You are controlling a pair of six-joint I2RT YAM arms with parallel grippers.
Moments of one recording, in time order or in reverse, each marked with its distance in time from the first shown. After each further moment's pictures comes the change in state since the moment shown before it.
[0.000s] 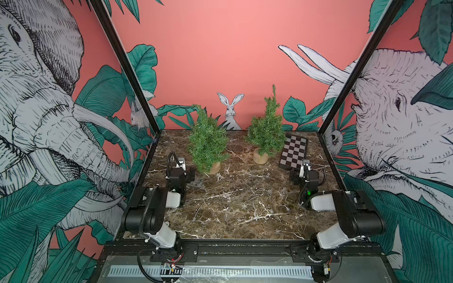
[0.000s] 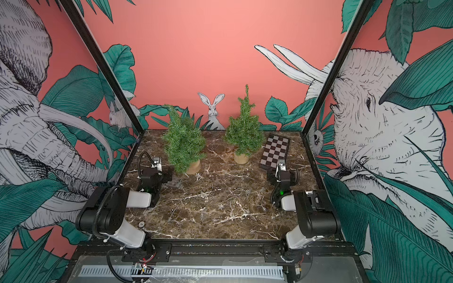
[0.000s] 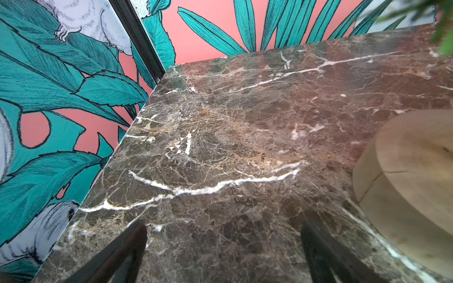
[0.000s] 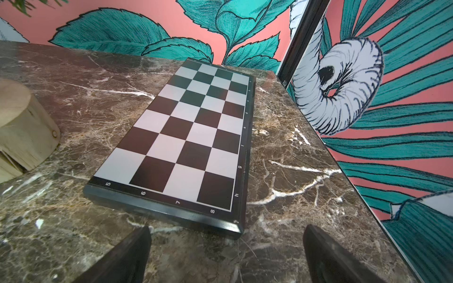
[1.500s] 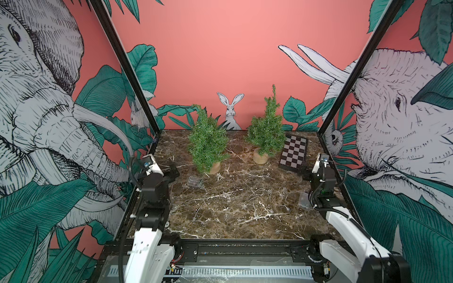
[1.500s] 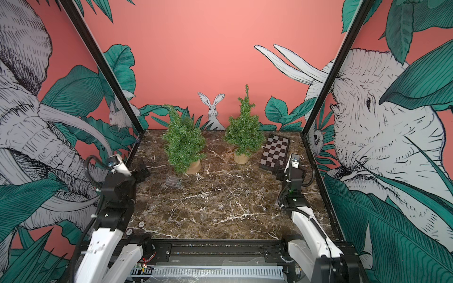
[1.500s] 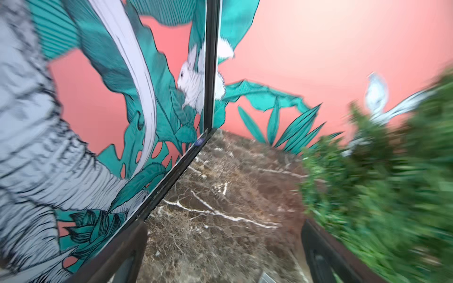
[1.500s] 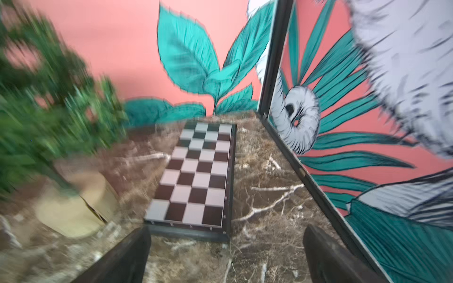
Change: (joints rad) left arm 0.002 -1.096 0.235 -1.098 -0.087 -0.346; right arm 0.005 -0.700 0.164 -0.739 0.011 0.211
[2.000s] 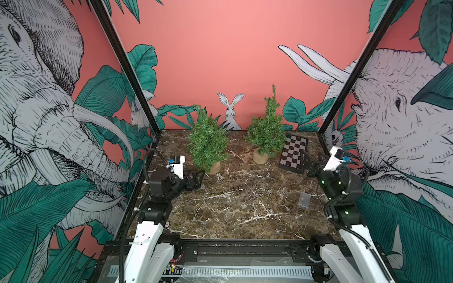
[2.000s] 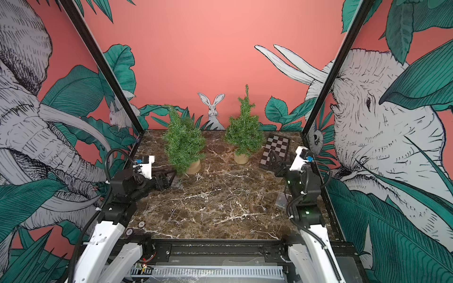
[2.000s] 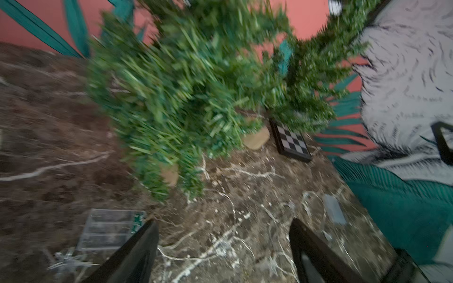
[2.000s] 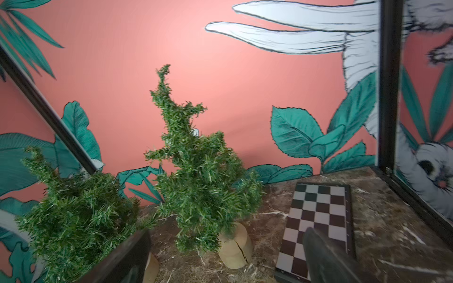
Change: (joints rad) left arm -0.095 0.216 -0.001 -0.034 0.858 -0.104; right arm 0.038 -0.121 0.179 -0.012 -0.461 0.222
